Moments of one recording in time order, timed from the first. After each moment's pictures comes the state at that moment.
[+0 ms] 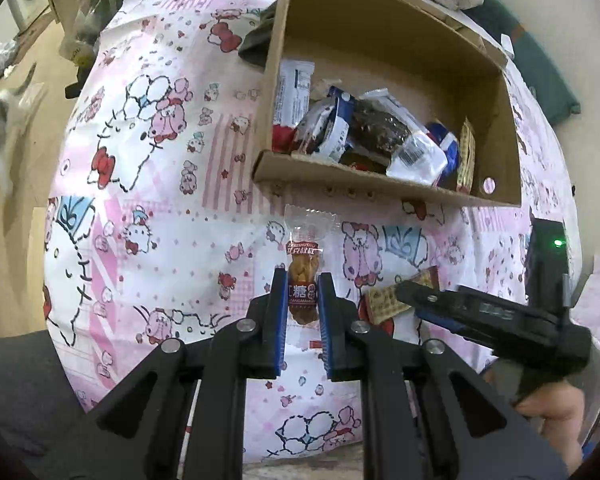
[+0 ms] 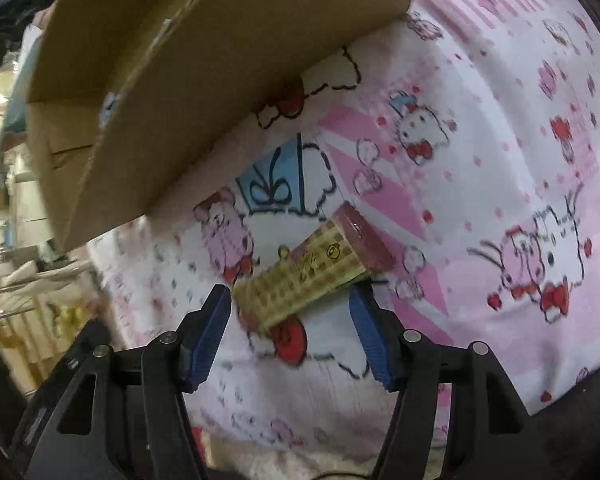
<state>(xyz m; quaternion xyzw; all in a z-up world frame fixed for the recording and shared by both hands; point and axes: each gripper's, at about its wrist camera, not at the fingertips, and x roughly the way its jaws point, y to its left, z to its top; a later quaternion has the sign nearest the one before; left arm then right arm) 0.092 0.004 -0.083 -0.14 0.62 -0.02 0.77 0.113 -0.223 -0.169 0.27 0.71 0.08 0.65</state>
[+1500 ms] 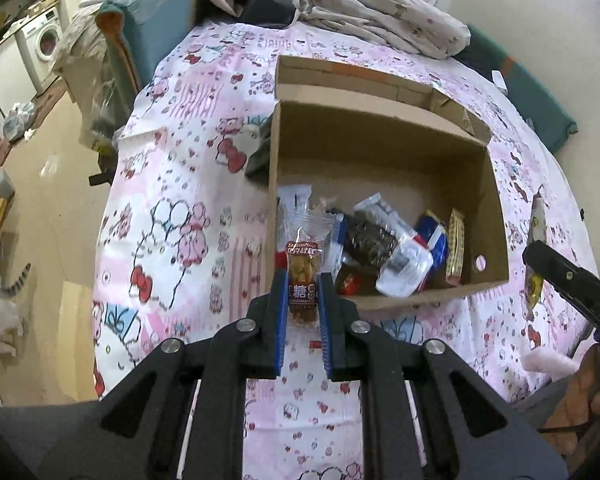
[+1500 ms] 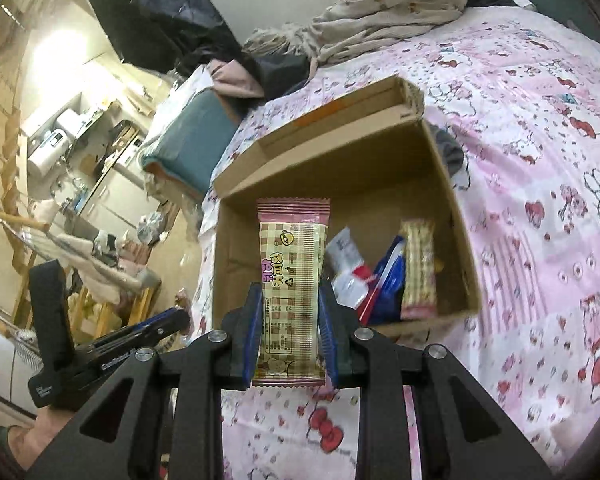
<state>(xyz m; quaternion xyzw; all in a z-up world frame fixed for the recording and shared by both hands) 0.139 0.000 -0.018 -0.09 0.52 0.01 0.85 0.153 -0.259 -0.009 0.22 0.46 0.24 0.83</state>
